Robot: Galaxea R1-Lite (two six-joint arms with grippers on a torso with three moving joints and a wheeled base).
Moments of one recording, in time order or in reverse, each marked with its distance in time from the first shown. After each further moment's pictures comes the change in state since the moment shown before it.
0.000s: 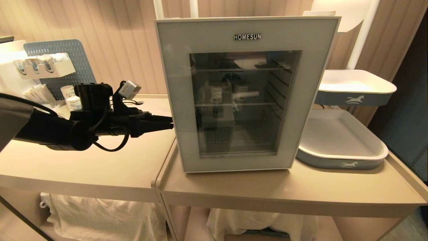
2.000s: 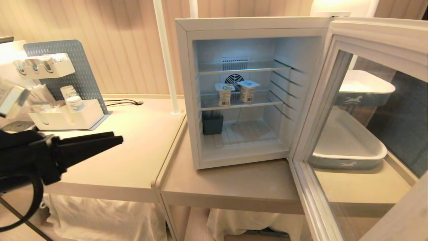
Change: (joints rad) left arm 0.060 -0.882 0.631 0.130 0.626 -0.150; right arm 0.002 0.000 -0.001 0.001 0.003 -0.008
